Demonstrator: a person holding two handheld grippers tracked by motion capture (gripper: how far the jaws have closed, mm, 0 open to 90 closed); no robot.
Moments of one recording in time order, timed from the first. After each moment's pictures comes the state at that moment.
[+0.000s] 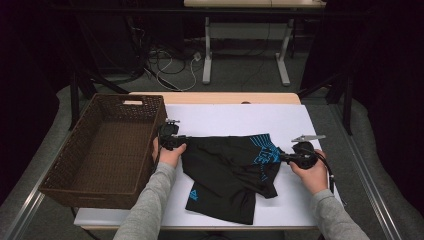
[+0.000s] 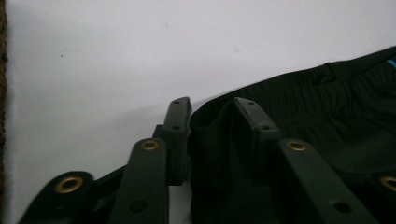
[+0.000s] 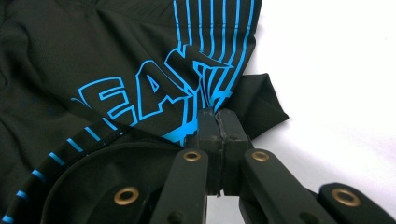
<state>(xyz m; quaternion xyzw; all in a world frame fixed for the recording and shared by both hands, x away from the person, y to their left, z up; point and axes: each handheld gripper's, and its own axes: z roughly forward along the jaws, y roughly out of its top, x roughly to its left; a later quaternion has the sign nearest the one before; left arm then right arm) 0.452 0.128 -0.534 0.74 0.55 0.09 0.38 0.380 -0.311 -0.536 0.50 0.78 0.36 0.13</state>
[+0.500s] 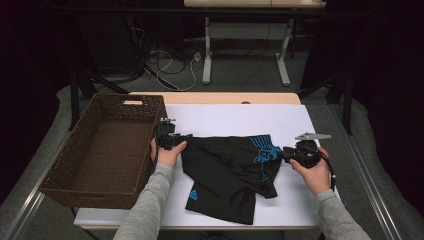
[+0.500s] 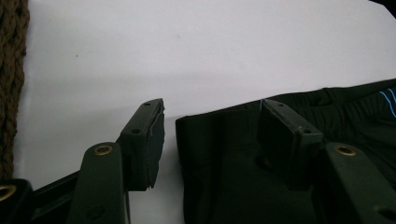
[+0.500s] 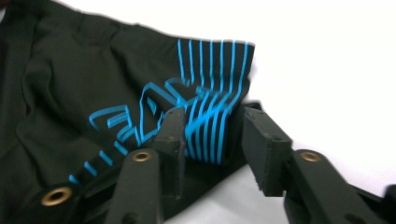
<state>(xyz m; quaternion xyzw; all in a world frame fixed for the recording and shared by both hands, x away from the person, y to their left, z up) 0.453 0.135 -0.537 0.70 0.59 0.08 0.40 0.379 -0.312 -0.521 0.49 0.76 0.40 0.16</state>
